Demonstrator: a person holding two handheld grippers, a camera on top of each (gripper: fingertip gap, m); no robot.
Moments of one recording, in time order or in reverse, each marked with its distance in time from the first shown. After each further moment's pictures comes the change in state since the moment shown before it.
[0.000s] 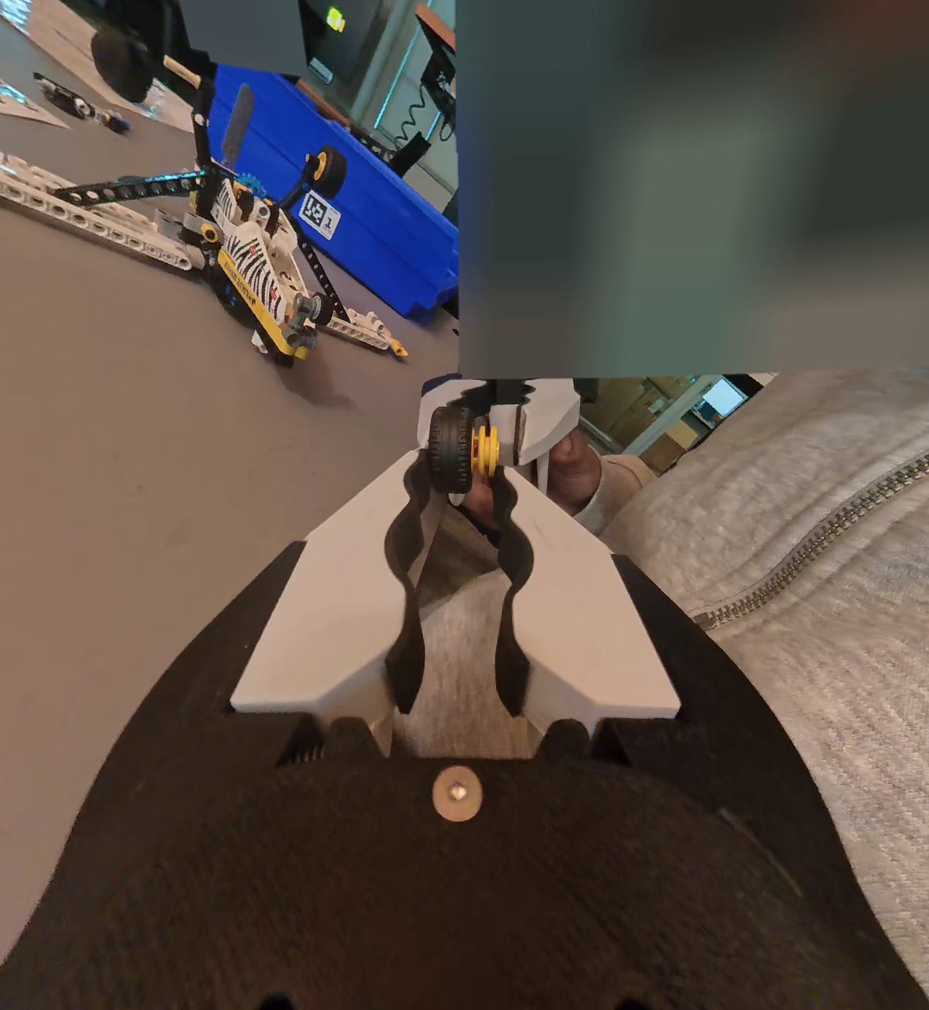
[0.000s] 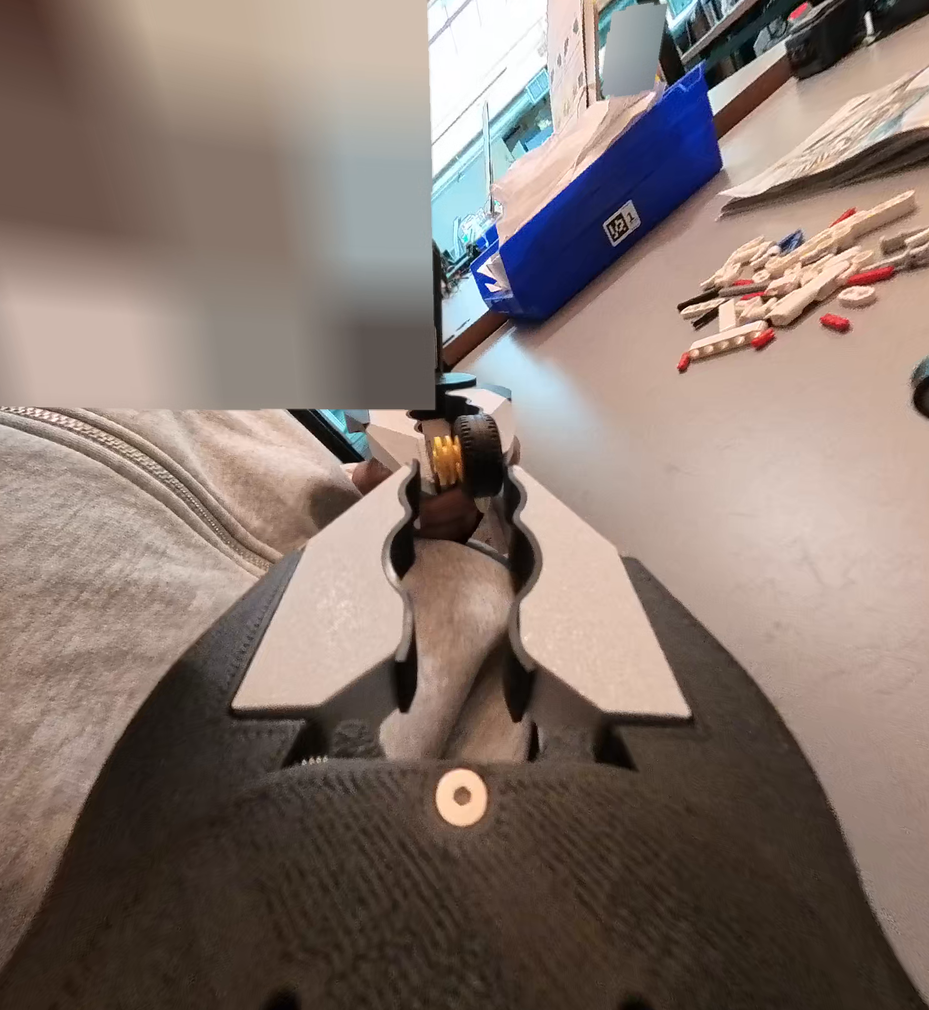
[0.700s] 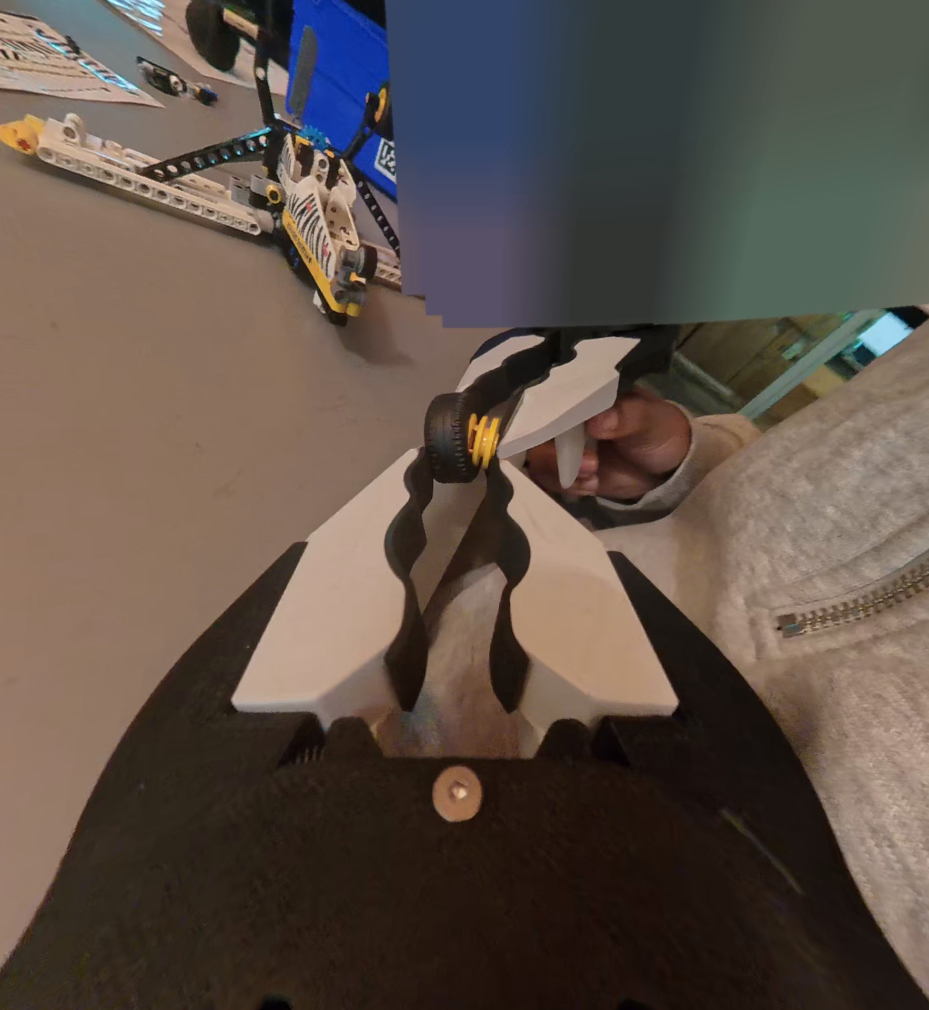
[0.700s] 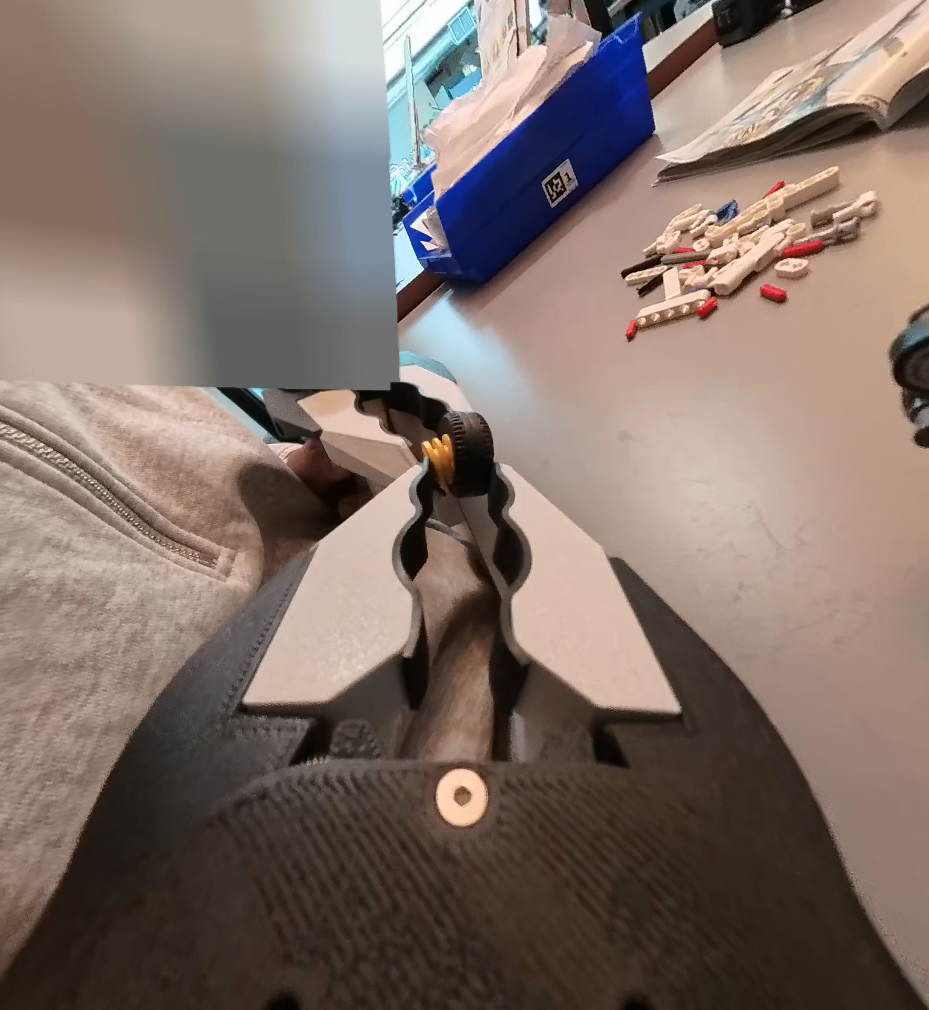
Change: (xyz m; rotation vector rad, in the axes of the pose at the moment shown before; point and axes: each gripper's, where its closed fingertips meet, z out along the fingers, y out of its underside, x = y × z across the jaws) left arm -0.012 0.017 -0.001 -0.095 -0.199 0.104; right arm 0.013 0.012 0.002 -0.072 0.145 -0.052
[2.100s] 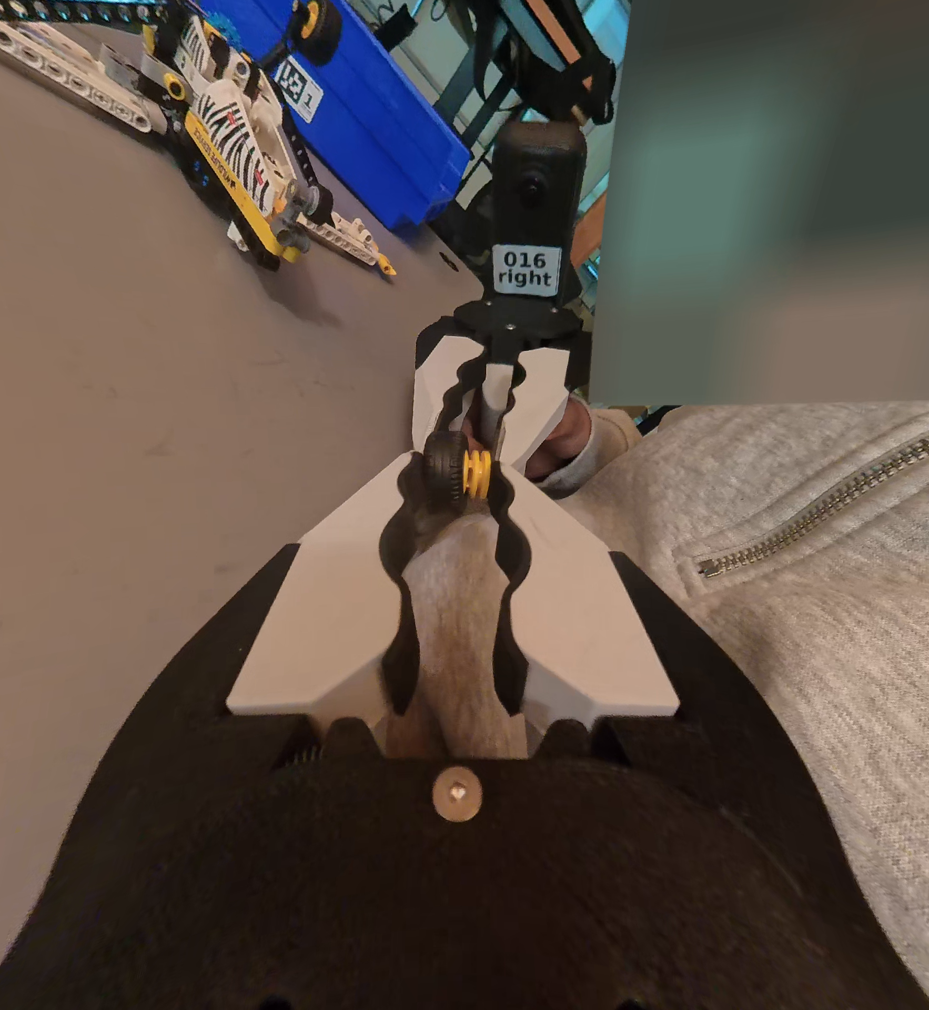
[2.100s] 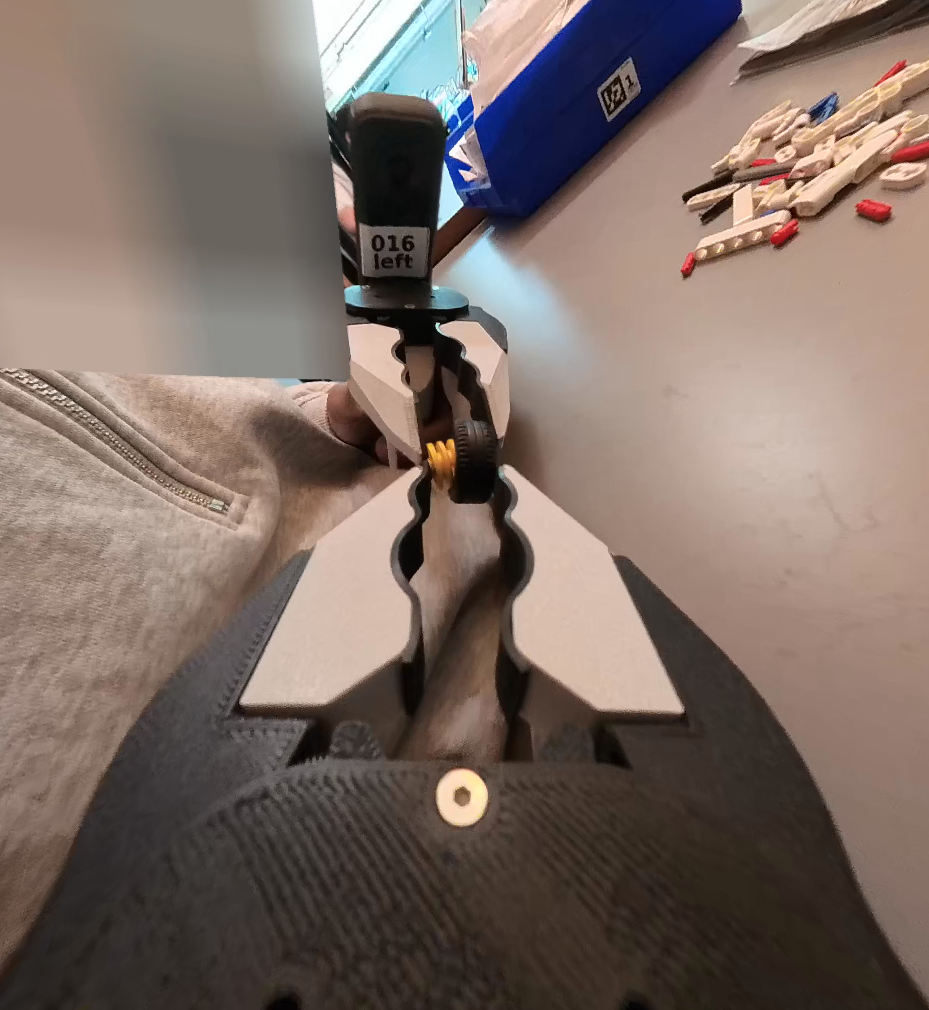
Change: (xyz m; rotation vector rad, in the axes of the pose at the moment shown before) left arm 0.007 0.006 -0.007 -0.046 0.250 -0.203; right arm -0.006 0.020 0.003 -0.105 -0.094 0.032
